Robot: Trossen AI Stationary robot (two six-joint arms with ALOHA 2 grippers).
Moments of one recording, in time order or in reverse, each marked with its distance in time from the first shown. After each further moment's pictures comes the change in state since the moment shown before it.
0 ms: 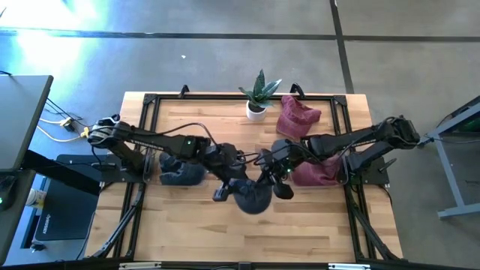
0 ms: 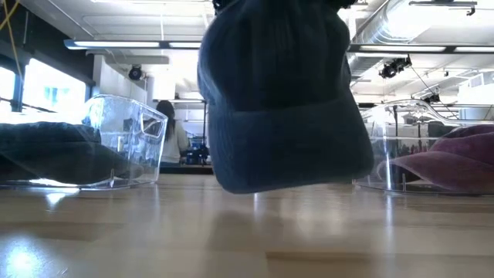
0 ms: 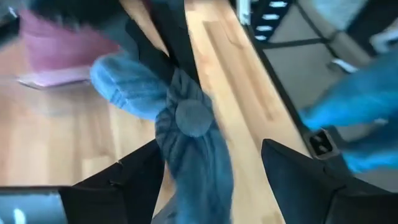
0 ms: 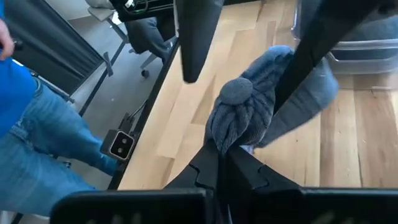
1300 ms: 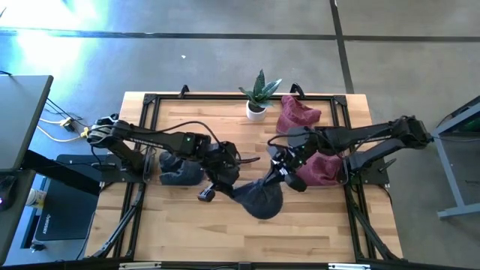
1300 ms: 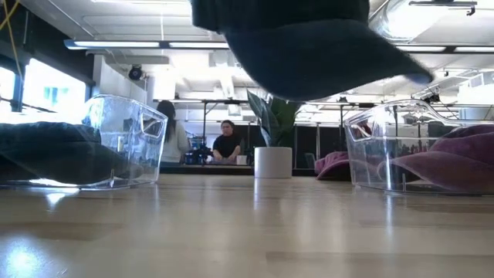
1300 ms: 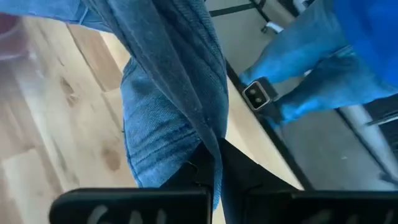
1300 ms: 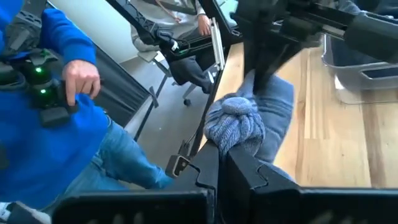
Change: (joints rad) left arm 0.020 -0.009 0.000 -0.160 0.310 0.146; right arm -0.040 -0.144 0.000 0.020 -0.153 0.189
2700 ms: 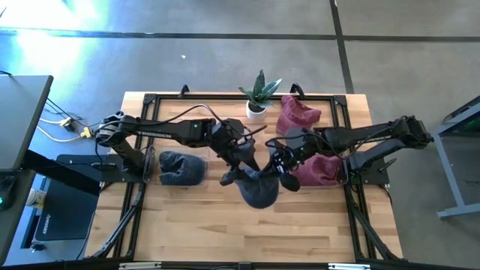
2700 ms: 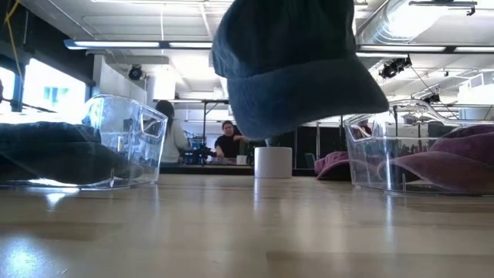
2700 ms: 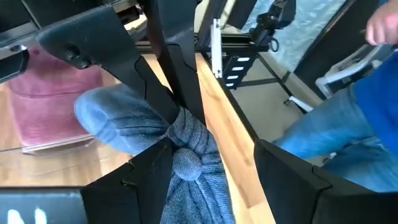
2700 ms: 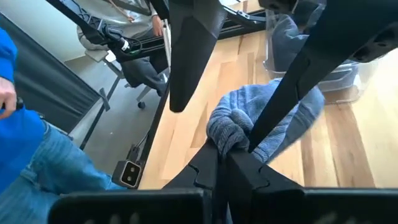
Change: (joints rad) left arm 0.127 0.071 0.128 0.230 -0.024 -0.146; right arm 0.001 0.005 0.002 -0.053 0.208 -0.086
